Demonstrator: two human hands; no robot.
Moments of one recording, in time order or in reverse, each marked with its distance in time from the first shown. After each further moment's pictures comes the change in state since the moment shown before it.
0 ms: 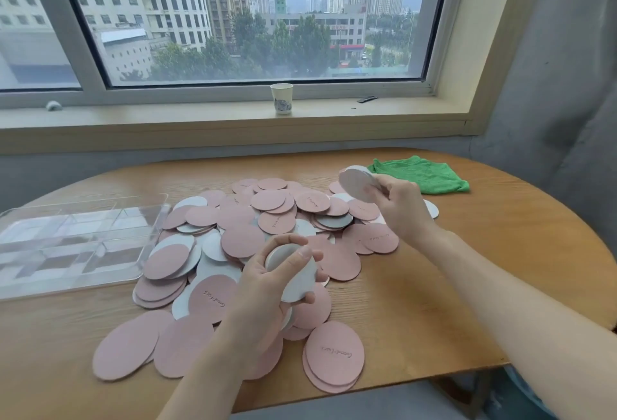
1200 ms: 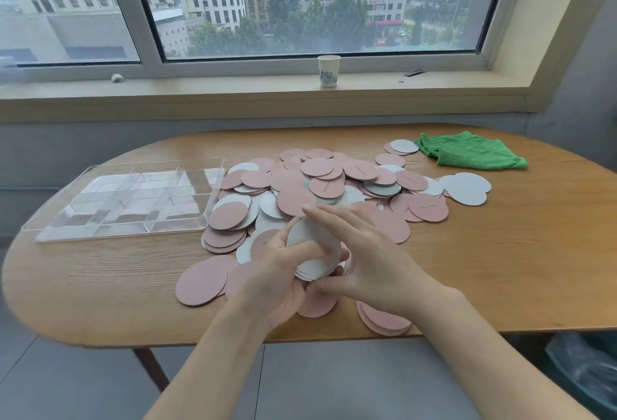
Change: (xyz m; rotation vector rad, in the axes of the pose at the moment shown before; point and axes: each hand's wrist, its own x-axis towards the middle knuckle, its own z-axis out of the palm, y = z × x) left_hand -0.043 0.018 -0.044 -0.002 -0.106 -0.037; right_hand -0.123 -0.124 0.062 0.056 -0.440 -0.353
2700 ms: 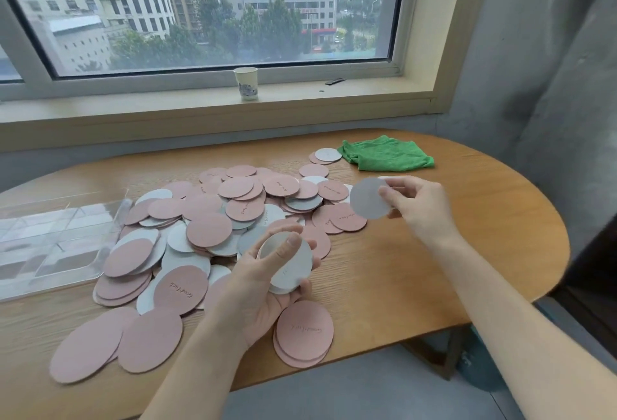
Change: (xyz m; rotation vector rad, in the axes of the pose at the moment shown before) left_hand 0.052 -0.031 0.058 -0.116 -0.044 -0.154; right_hand -0.040 0.137 -0.125 0.331 0.674 0.695
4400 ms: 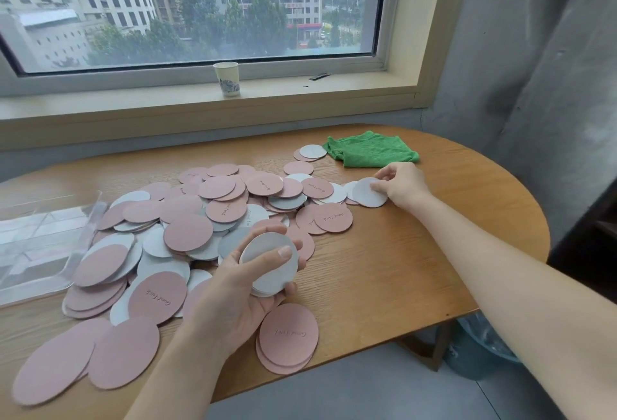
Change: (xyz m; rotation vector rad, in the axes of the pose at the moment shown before) left_hand 0.001 0.001 0.001 0.039 0.004 -0.010; right_hand 0.086 0.036 -0.007 -0.459 -0.028 0.105
